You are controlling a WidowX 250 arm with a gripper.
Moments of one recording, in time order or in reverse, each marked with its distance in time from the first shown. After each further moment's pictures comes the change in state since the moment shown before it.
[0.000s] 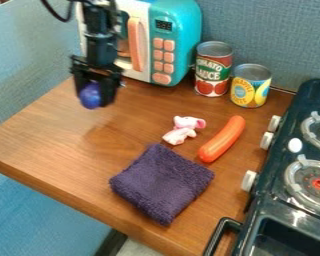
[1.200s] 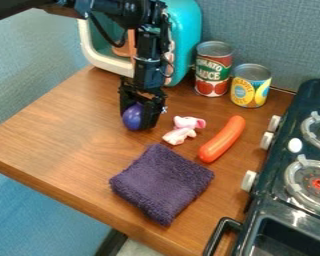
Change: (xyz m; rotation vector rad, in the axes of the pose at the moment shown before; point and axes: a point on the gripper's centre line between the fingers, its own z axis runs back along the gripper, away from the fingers) arm 0.024 -0.062 -0.027 -0.001 0.081 -0.224
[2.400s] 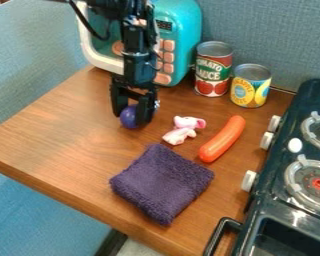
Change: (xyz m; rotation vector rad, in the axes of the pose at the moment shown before) arm -0.012 0.007 0.009 -0.055 -0.051 0.030
